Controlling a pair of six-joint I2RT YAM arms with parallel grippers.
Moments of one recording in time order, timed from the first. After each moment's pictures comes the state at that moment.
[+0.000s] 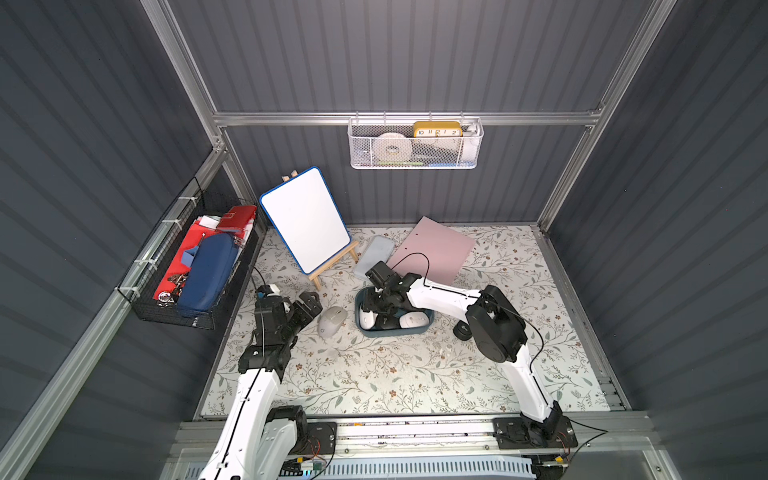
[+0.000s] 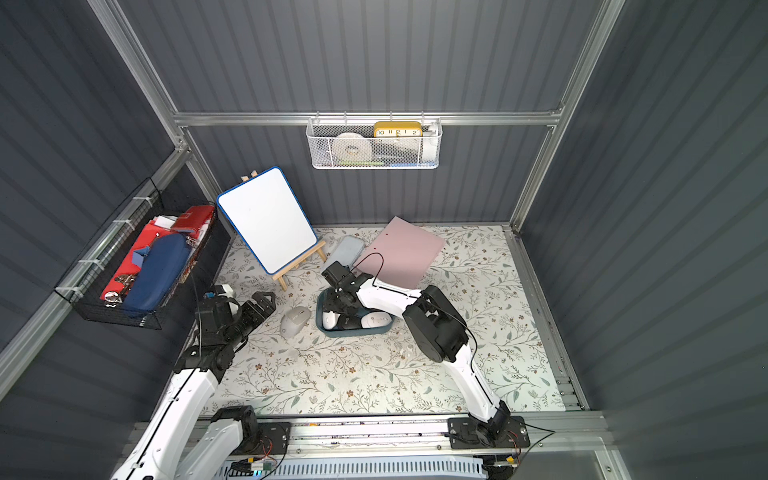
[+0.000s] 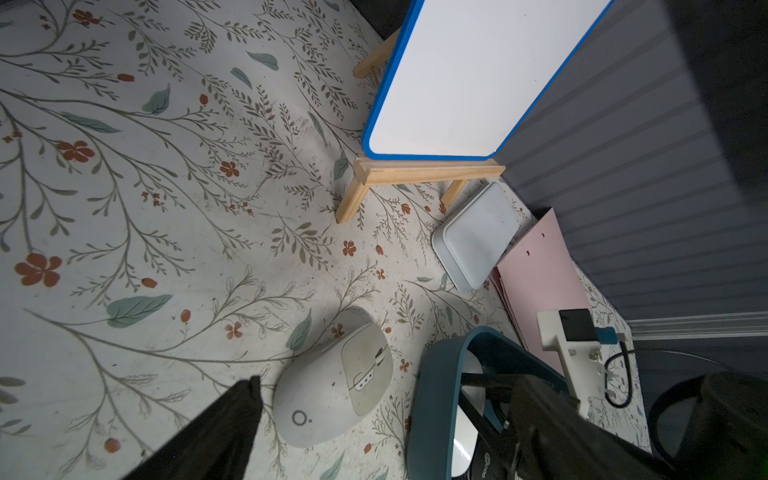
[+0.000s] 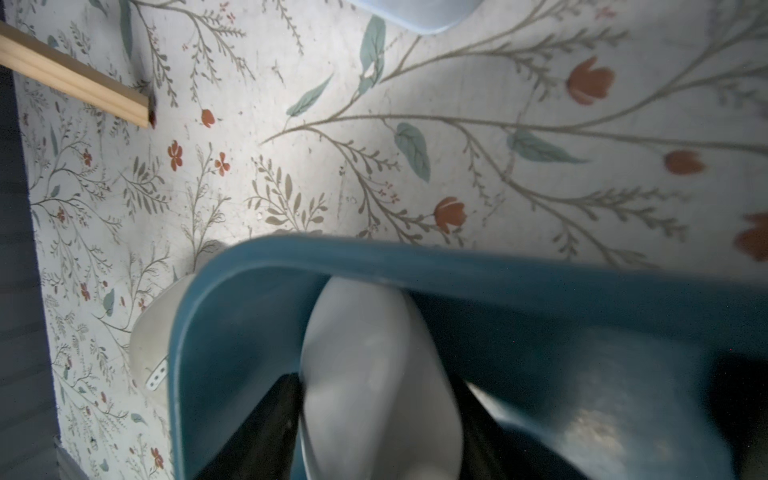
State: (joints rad) left arm 0.03 0.82 0.55 -0.28 0.15 -0.65; right arm 0.84 2.25 1.74 -0.48 -0.10 0.83
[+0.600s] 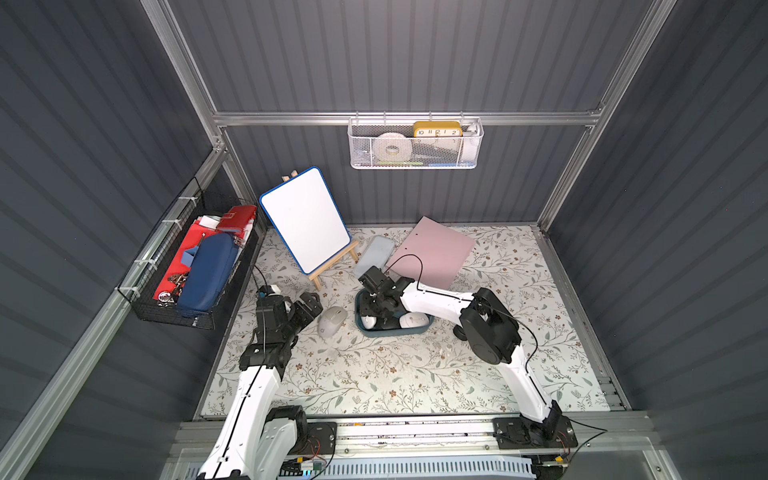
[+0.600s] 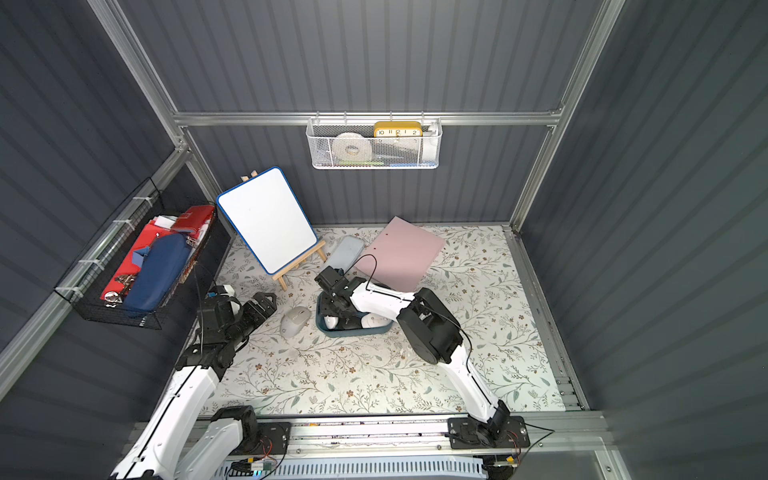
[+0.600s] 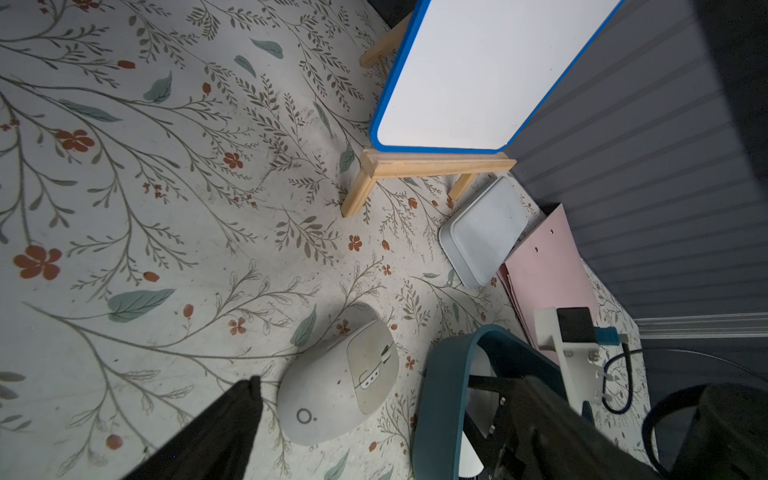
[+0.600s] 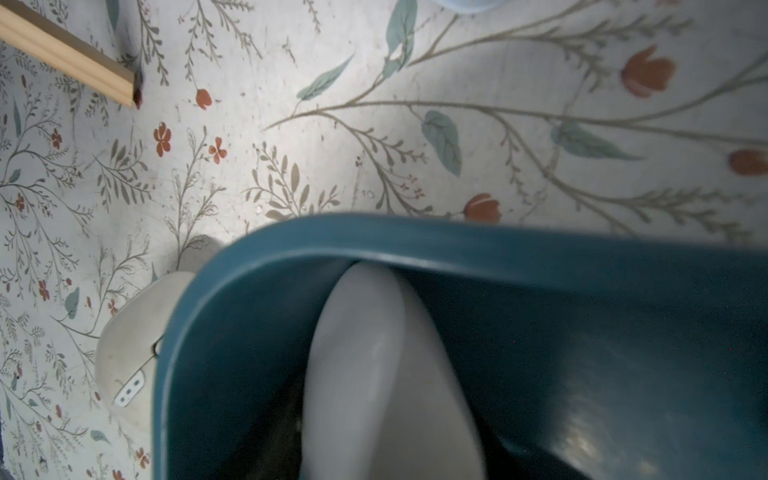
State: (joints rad) left arm 0.03 0.85 0.55 -0.28 0.15 -0.65; right arm 0.88 2.30 1.79 -0.50 -0.04 0.80
